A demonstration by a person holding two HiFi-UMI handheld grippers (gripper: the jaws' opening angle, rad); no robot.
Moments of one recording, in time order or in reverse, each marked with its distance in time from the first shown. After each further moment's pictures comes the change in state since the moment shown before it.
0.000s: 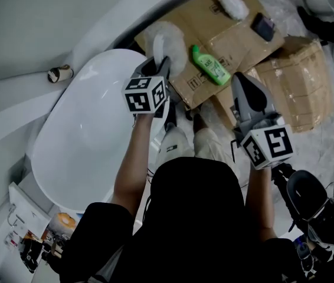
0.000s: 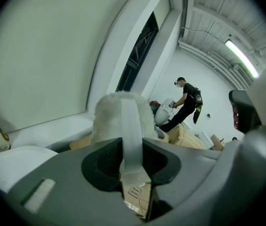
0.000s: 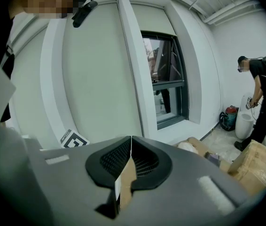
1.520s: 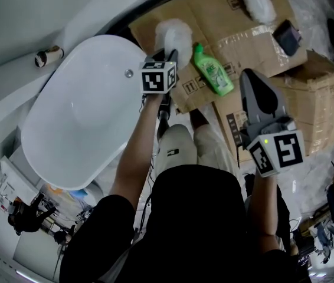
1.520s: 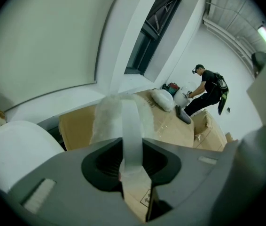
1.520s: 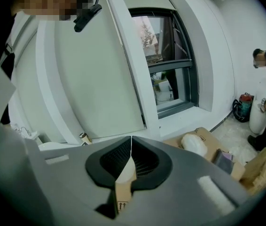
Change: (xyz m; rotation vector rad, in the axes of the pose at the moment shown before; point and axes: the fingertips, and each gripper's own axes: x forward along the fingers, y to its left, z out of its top) left arm 0.167 0.054 -0.095 -0.110 0.248 0.172; right arm 0.112 -0.103 -0.036 0.015 0.166 0.144
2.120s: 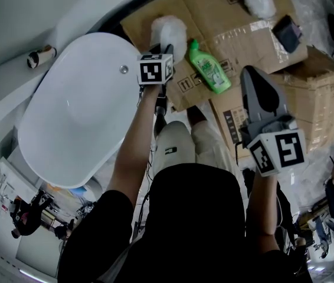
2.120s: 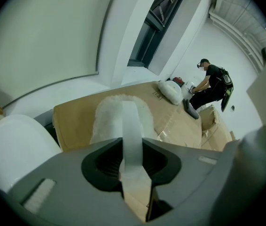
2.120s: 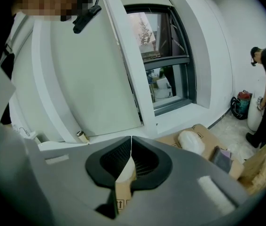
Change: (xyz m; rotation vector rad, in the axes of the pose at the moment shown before) left arm 0.041 0.012 -0.015 -0.020 0.063 0.036; right arm 0.010 -0.024 -0.011 0.018 0.030 -0.015
